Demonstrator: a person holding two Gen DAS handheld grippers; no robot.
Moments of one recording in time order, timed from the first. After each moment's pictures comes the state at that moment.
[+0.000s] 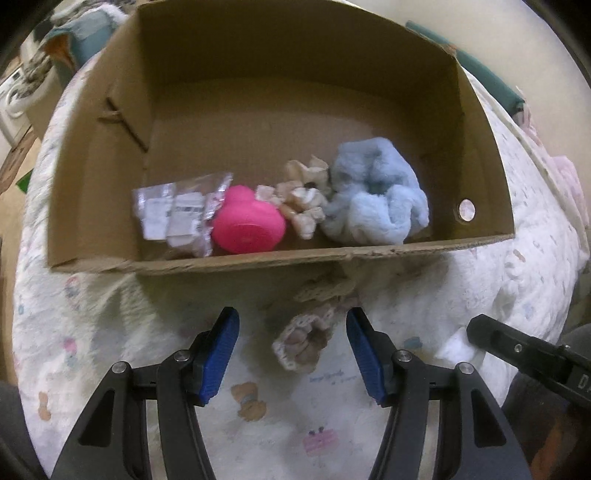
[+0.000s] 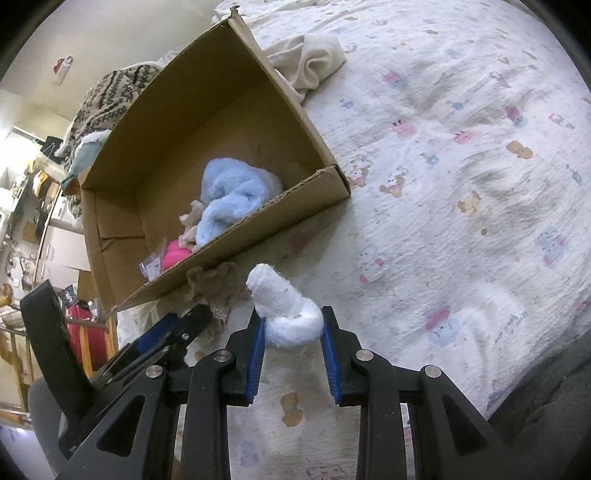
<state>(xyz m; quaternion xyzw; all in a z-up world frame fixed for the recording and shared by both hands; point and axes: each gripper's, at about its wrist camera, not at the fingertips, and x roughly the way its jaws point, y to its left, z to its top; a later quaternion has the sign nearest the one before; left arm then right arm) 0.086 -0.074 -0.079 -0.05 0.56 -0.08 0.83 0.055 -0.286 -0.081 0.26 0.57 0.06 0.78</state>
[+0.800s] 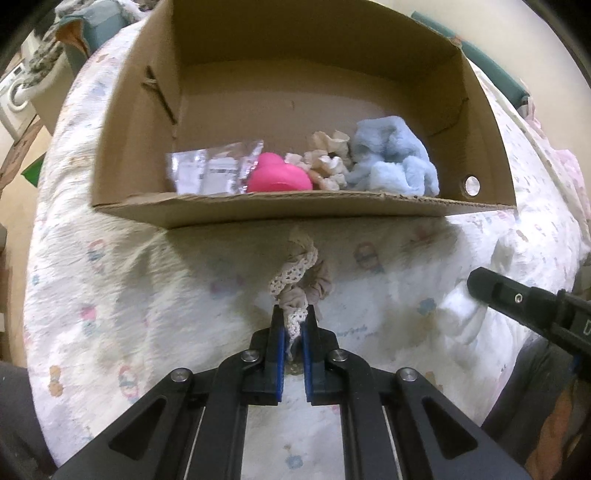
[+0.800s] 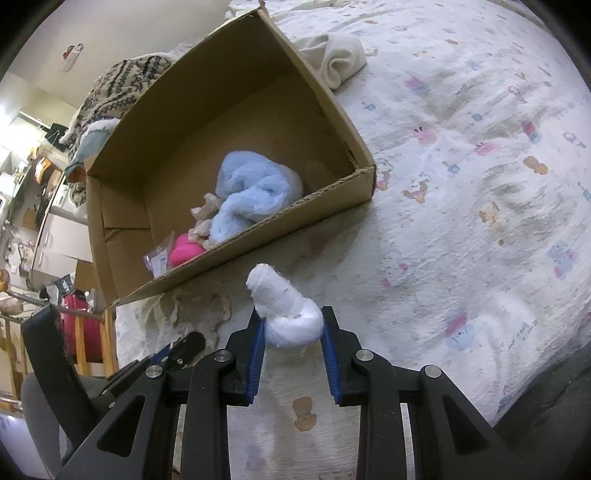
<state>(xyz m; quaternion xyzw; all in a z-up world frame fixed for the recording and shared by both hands) 0.053 -0.047 -0.076 -0.04 0.58 -0.07 0.81 0.059 -0.268 -0.078 0.23 0.57 0.08 0.79</state>
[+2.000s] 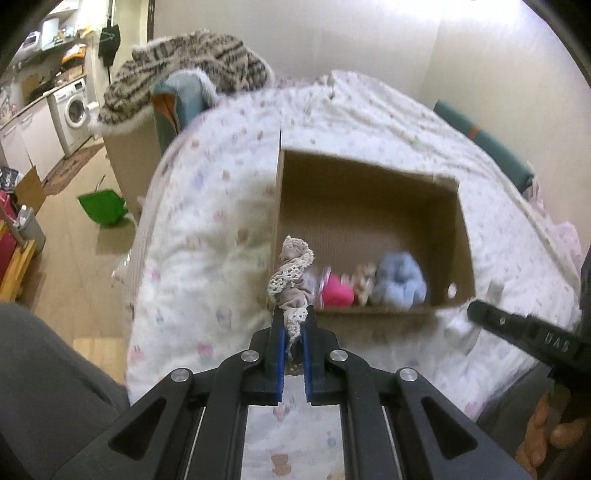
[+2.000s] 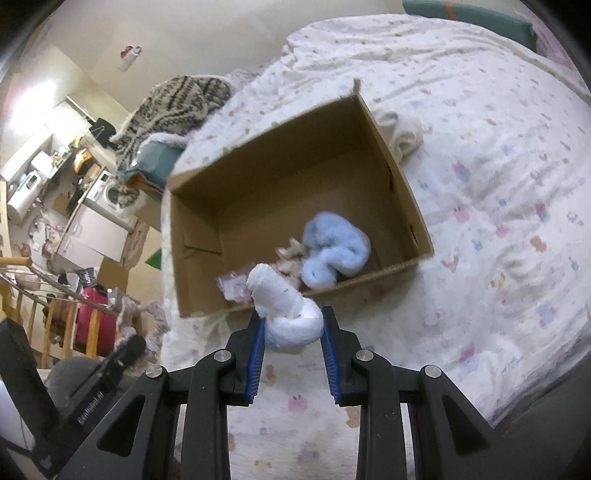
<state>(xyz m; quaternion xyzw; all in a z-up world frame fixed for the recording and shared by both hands) 0.012 0.016 0.059 -0.08 0.43 0.00 0.90 0.045 -0.255 0.015 0.21 0.48 0.14 0.84</state>
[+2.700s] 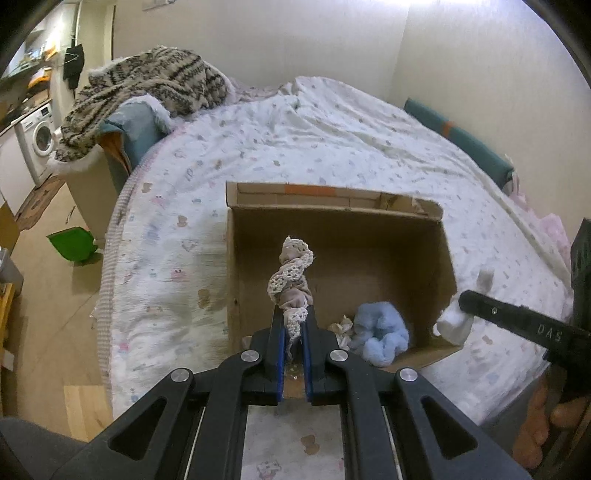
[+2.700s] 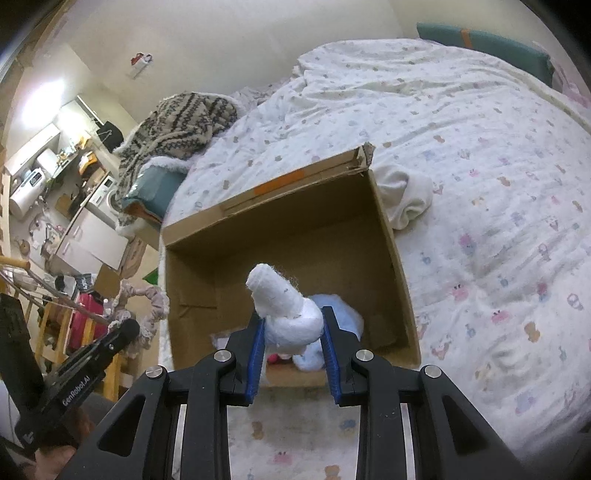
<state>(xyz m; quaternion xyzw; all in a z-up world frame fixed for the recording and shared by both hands) 0.093 -0.006 0.068 -0.05 0.43 -0.06 0.90 0.112 -0.272 0.025 0.19 0.47 0.13 0.85</state>
